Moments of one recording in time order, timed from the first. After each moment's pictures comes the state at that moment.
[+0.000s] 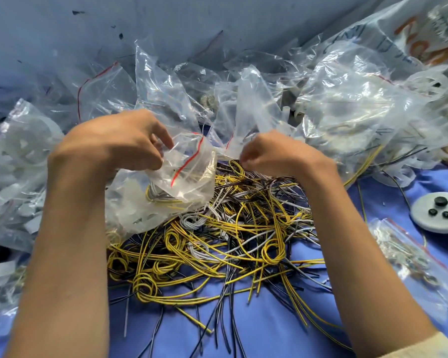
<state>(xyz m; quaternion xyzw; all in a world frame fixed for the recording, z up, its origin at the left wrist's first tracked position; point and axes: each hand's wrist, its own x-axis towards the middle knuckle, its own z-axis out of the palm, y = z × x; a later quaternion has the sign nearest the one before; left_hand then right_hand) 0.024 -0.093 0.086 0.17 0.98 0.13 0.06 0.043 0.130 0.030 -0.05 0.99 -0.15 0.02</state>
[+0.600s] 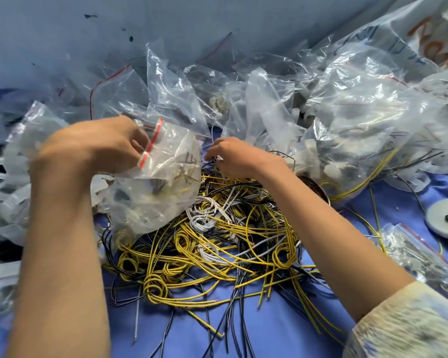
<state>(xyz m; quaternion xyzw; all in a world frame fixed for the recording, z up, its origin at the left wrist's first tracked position) 0.011 -0.126 0.086 0.14 0.98 0.11 0.09 -0.023 0.085 -0.009 -0.15 0.99 -0.07 0.02</state>
